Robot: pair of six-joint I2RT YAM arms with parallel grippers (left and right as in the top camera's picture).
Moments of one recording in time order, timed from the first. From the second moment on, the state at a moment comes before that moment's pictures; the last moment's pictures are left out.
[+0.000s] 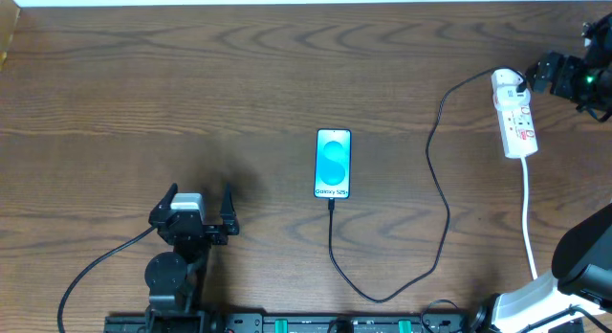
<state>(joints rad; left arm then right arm) -0.02 0.01 0.06 -0.20 0.02 -0.03 -0.41 1.81 1.64 -0.87 -0.32 -0.05</state>
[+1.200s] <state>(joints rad) -0.02 0.01 0.02 -0.05 -0.01 -0.02 -0.41 1.81 1.64 -0.87 -0.32 -0.05</state>
